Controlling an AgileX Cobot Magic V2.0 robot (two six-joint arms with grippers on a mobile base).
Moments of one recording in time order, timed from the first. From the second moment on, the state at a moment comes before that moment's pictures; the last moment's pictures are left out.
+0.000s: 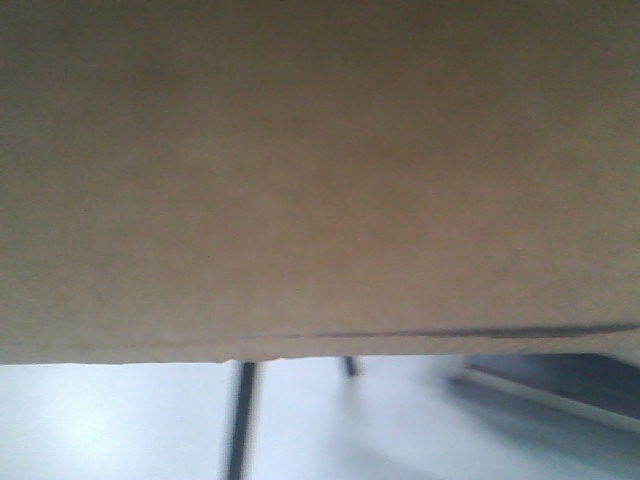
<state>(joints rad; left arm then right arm) -0.24 0.20 -0.99 -0.04 1.13 -0.14 -0.01 0.19 -0.89 0.38 0.98 -0.11</state>
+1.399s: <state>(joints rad) -0.24 0.20 -0.84 -0.07 1.05 -0.15 -0.02 0.19 -0.89 0.36 0.95 -0.11</state>
